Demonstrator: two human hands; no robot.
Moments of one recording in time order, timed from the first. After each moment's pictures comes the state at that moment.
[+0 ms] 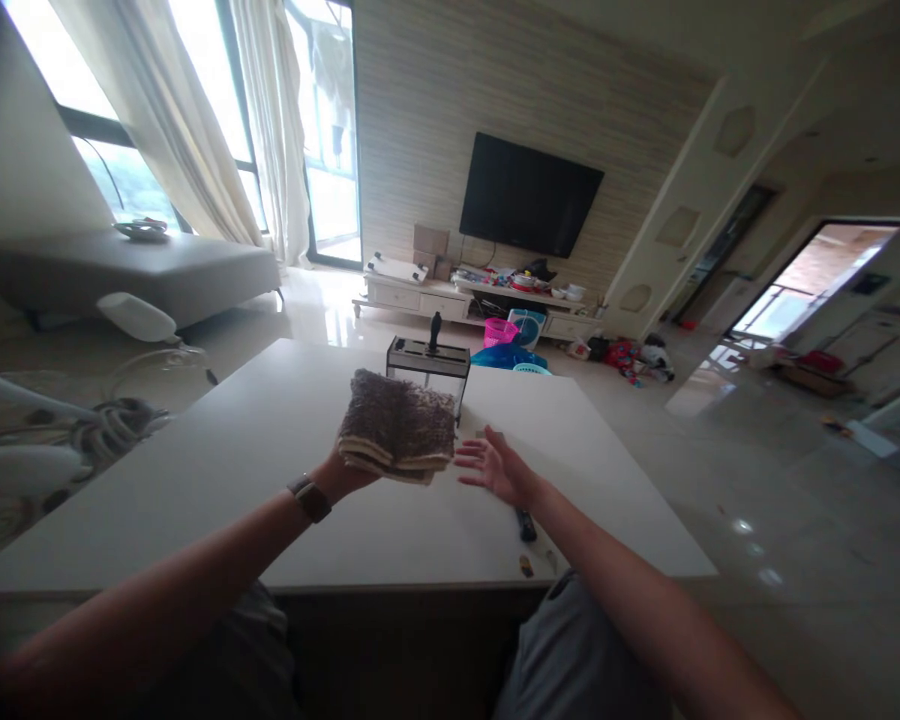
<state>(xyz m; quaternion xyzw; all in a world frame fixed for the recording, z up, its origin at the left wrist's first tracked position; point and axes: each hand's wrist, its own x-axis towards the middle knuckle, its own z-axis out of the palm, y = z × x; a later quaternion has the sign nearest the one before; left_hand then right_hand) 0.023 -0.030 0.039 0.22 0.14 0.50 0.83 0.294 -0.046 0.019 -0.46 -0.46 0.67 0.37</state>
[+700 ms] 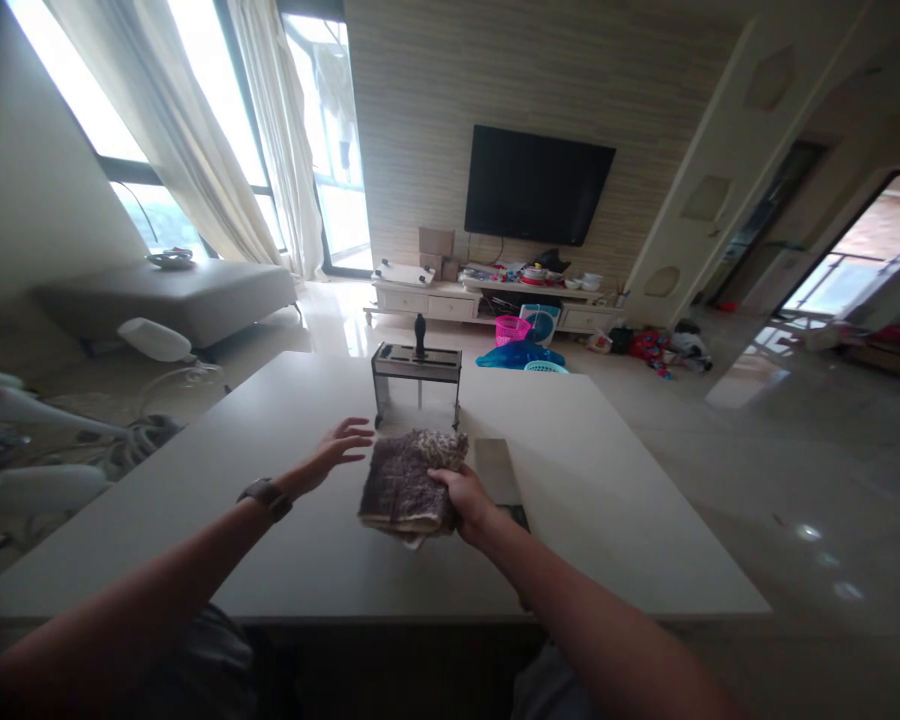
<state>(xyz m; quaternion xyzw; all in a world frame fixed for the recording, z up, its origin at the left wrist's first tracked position) -0.007 0.020 -0.001 0.47 0.51 0.46 0.56 0.243 -0.049 -0.004 -0.48 -0.26 0.69 0.48</state>
